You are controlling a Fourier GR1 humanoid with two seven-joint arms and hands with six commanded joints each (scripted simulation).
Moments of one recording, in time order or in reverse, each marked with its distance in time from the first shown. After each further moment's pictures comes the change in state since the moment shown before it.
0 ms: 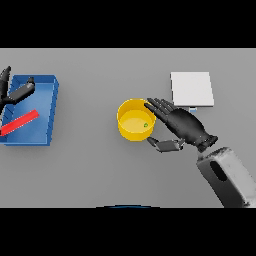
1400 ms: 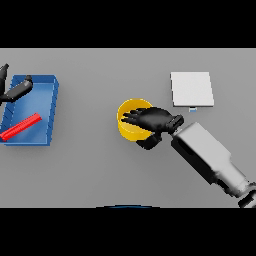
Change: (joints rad) left arm -0.016 0.006 0.004 0.031 -0.005 -0.016 -0.024; right arm -0.360 0.068 0.234 0.419 0.123 0.256 -0.055
